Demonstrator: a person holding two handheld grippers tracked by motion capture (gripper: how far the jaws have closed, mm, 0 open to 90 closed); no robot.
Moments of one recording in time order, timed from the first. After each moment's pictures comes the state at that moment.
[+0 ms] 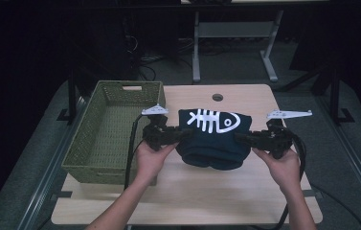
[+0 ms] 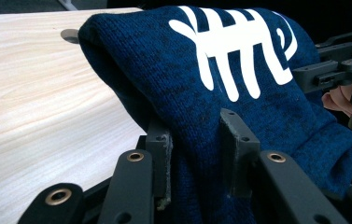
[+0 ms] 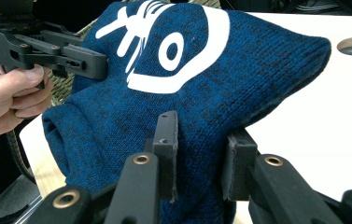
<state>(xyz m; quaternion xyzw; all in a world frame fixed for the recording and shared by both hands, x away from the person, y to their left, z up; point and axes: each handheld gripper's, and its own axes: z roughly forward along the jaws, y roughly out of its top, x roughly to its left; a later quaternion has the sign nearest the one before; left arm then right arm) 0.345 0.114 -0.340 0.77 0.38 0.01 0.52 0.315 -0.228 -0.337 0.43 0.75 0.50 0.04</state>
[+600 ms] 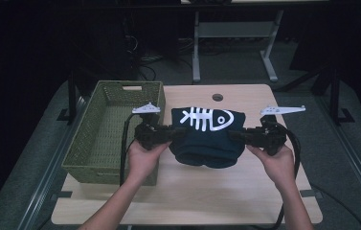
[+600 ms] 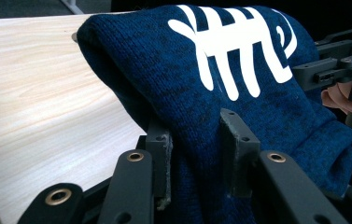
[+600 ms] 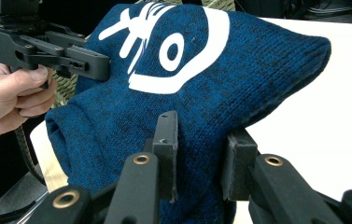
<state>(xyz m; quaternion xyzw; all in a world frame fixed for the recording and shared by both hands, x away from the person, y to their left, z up) 0.342 0.133 -0.331 0.76 0.38 0.02 0.52 0.320 -0.212 -0.328 0.42 0.75 0.51 0.03</state>
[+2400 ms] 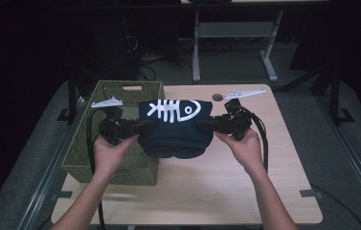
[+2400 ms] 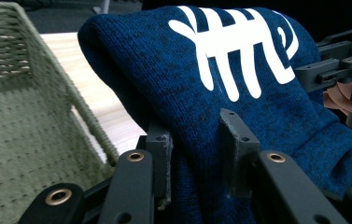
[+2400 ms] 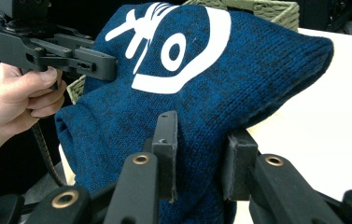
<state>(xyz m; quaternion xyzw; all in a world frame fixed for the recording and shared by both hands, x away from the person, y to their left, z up) 0.341 0.217 -0.309 0.74 0.42 0.04 0.52 0.354 -0.133 -0.305 0.38 0.77 0.51 -0.01</state>
